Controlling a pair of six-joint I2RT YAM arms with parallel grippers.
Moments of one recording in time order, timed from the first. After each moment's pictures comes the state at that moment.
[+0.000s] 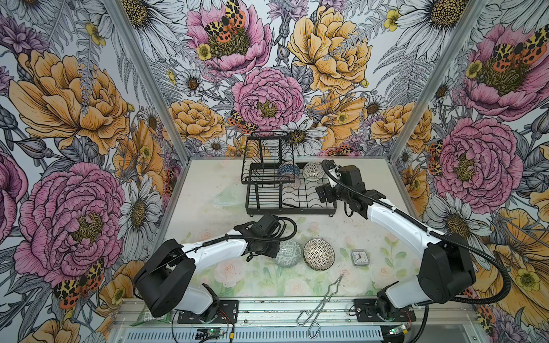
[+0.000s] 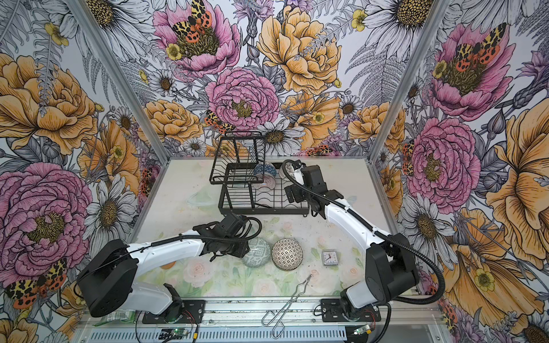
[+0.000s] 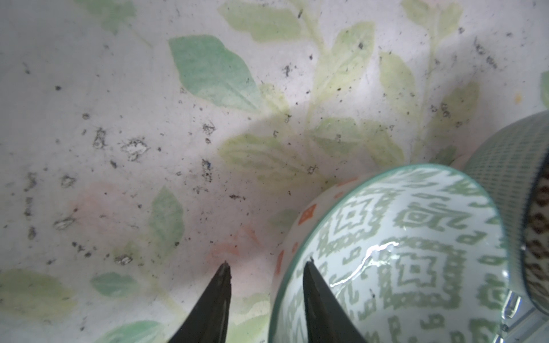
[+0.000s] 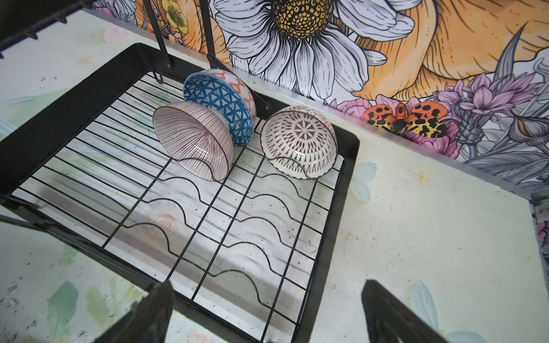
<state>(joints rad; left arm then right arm) -0.78 1.42 0.74 -0.46 0.07 -0.46 0.39 1.49 1.12 -0.28 0.04 -0.09</state>
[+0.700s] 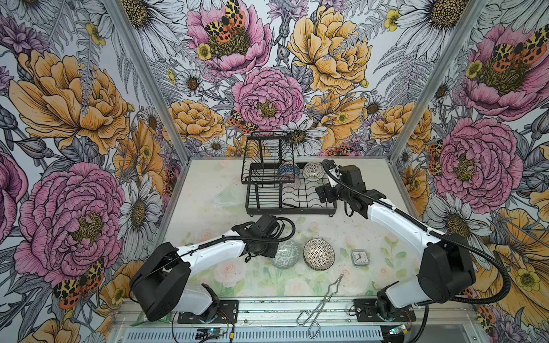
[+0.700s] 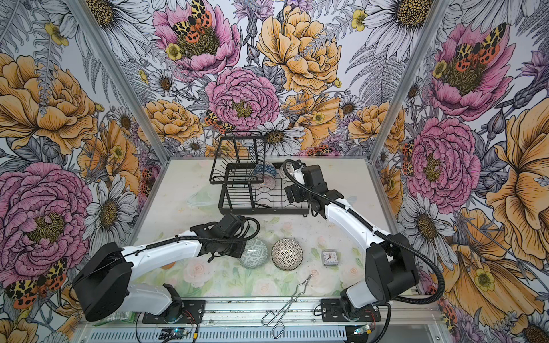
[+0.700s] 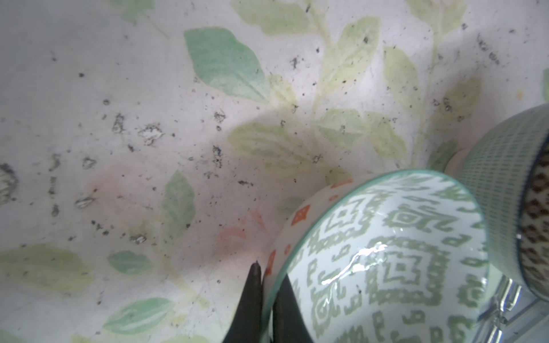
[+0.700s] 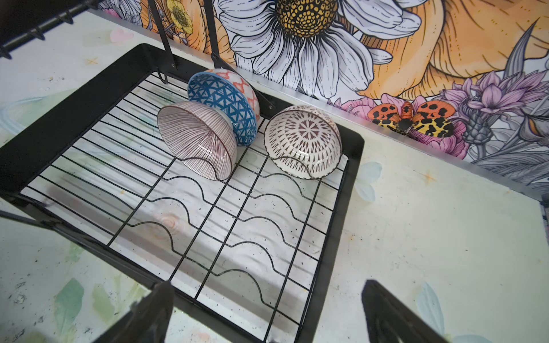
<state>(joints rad) -0.78 1.36 0.74 -0.53 0.03 -0.45 0.39 1.49 1.12 -0.28 0.00 -0.09</state>
